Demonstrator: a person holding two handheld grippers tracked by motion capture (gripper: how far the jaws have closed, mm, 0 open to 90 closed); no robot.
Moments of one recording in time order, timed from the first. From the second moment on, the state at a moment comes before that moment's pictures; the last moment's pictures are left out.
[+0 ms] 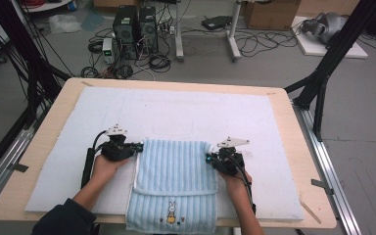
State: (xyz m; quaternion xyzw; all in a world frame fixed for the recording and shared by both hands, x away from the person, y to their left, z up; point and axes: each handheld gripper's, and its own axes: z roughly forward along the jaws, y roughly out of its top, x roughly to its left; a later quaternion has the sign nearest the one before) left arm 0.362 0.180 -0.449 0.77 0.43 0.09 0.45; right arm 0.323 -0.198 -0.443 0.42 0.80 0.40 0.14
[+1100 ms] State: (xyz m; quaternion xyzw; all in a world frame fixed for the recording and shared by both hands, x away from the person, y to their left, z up) left arm 0.455 0.176 -0.429 0.75 0.44 0.11 0.48; right arm 0.420 -0.195 -0.436 0.47 0.76 0.40 0.21
